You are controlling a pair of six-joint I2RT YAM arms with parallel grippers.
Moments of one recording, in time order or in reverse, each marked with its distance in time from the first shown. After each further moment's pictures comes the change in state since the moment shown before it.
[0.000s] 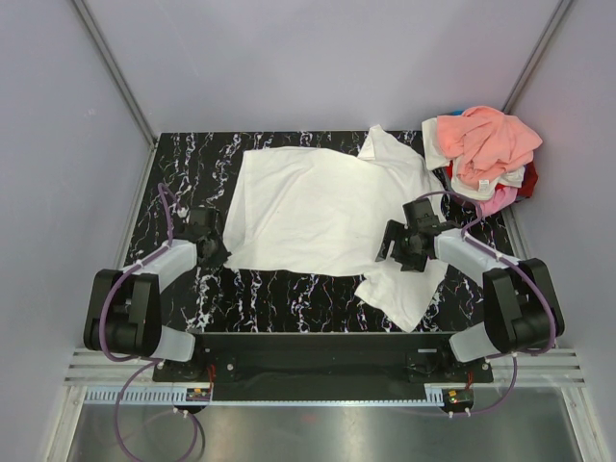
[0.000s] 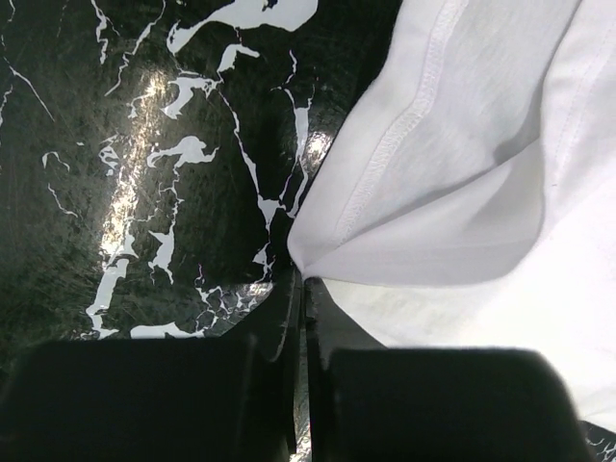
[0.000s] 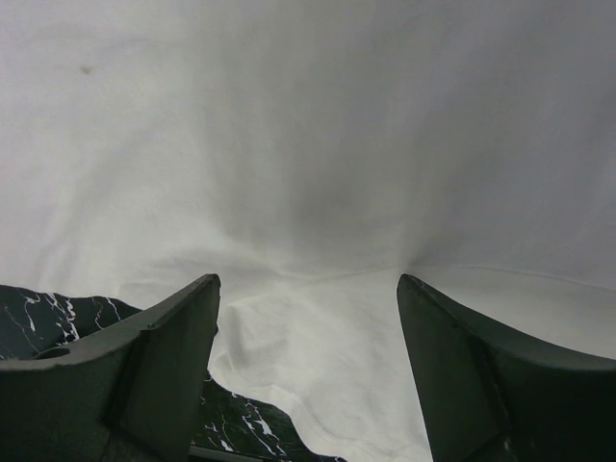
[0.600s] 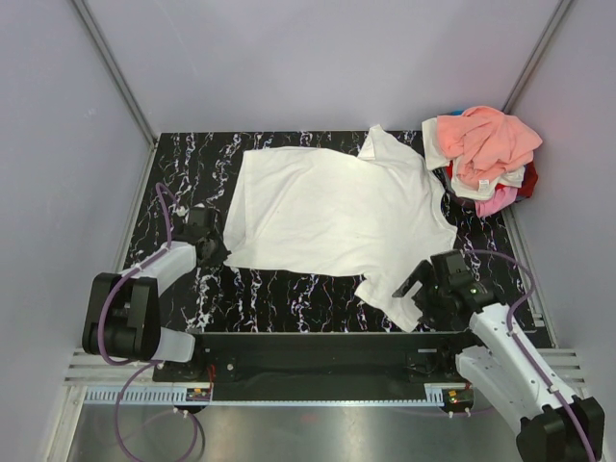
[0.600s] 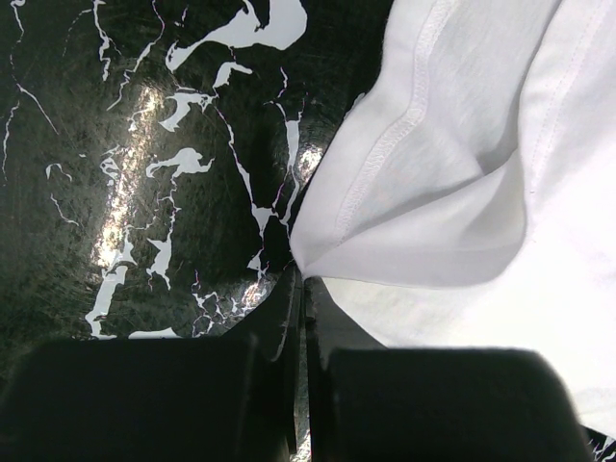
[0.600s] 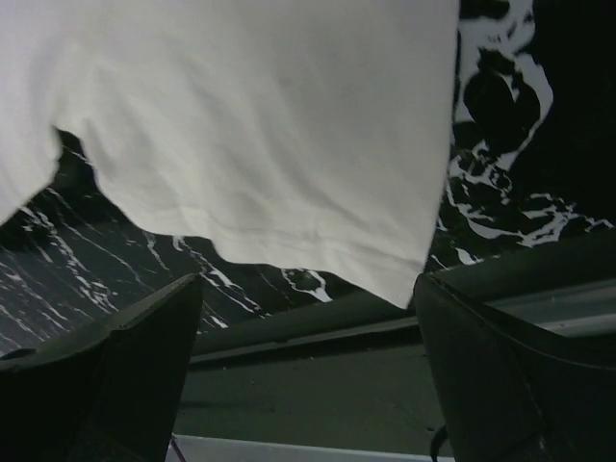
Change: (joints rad) left arm 0.000 -0.023 -0.011 0.032 -0.002 0.005; right arm 0.008 -0.726 -0.286 -0.420 0.042 0.432
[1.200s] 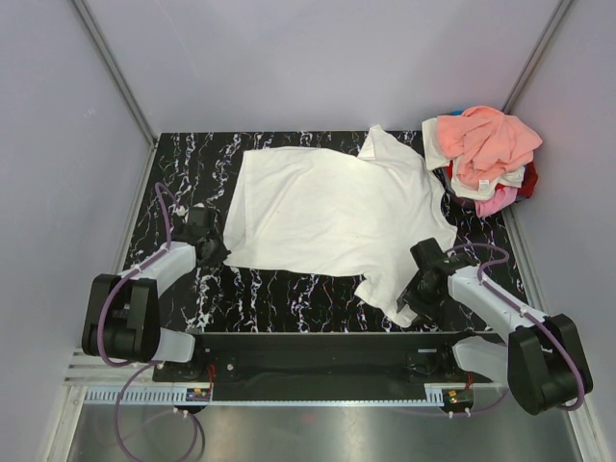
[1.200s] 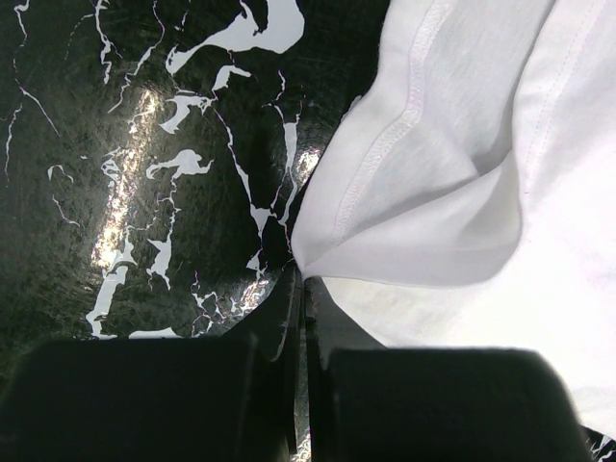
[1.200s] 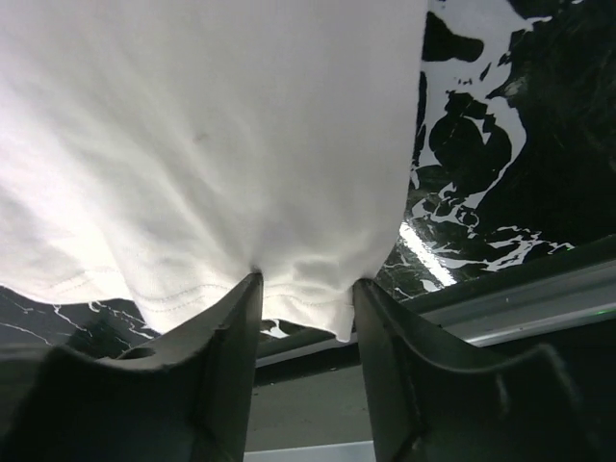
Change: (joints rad) left arm 0.000 -0.007 0.000 0.000 0.000 0.000; right arm 0.048 0.393 0.034 0.020 0.022 -0.018
